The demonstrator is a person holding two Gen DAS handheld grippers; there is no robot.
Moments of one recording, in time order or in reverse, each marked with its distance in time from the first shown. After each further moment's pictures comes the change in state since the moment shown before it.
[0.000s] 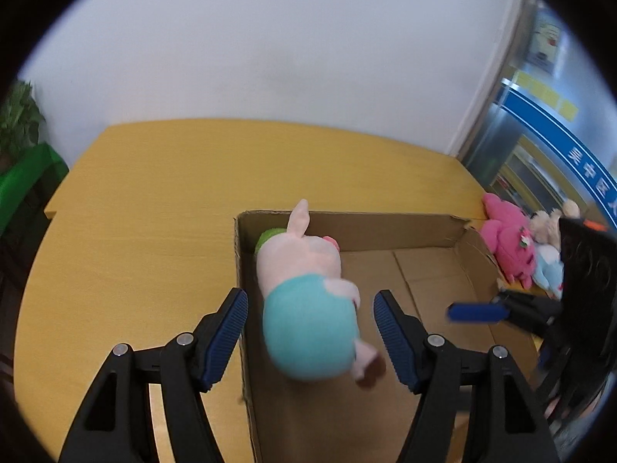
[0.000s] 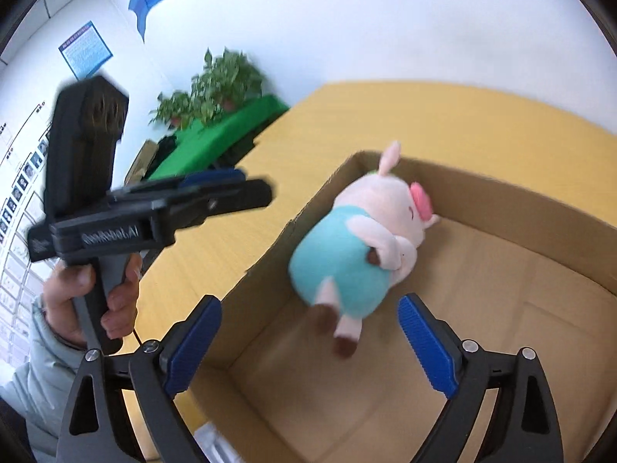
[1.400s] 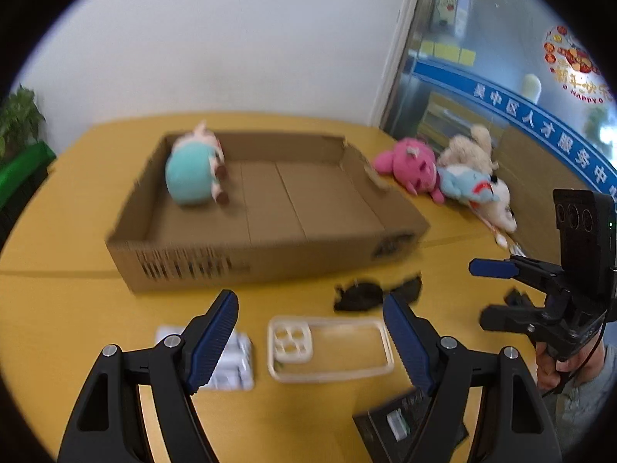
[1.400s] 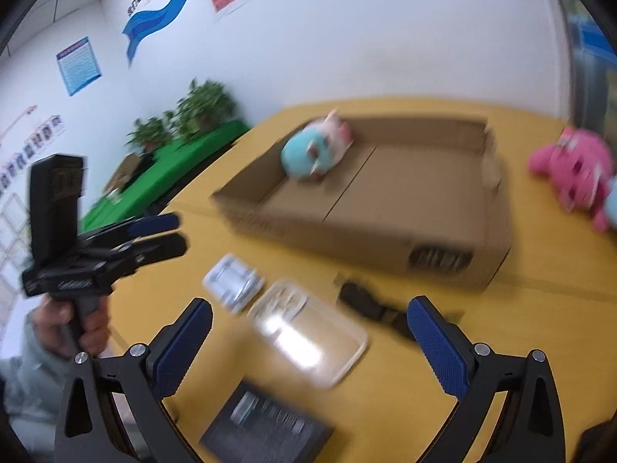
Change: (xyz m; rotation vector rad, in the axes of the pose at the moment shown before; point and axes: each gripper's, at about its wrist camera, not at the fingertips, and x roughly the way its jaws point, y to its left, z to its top) left arm -0.119 -0.161 -0.246 0.086 -0.039 -0.088; right arm -0.098 0.063 -0.207 0.048 -0.125 -0.124
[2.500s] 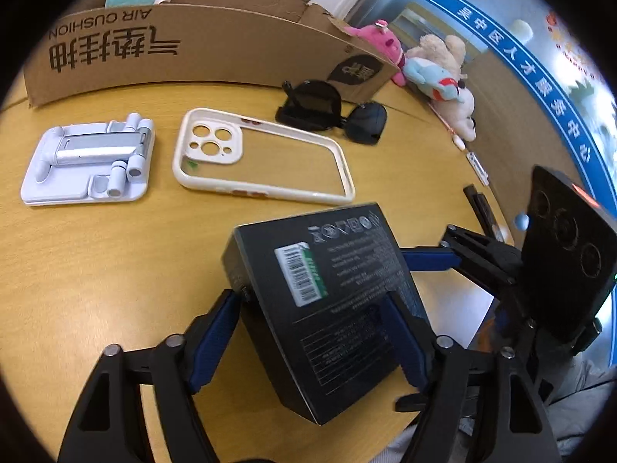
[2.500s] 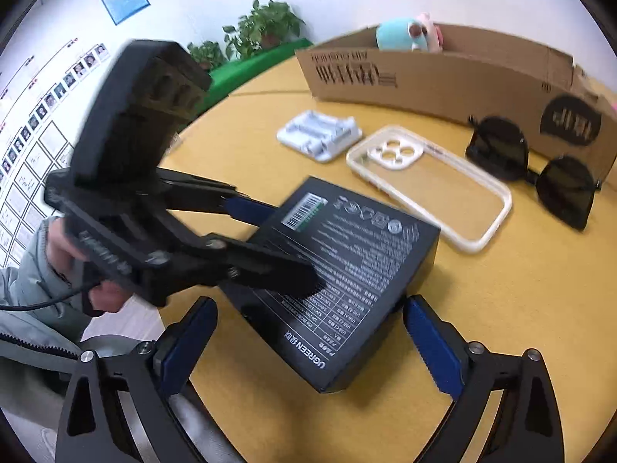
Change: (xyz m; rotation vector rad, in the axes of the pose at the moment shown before) left arm 0.062 0.007 -0.102 -0.111 0.374 -0.293; right arm 0.065 0.072 -0.106 -0.144 0.199 0.129
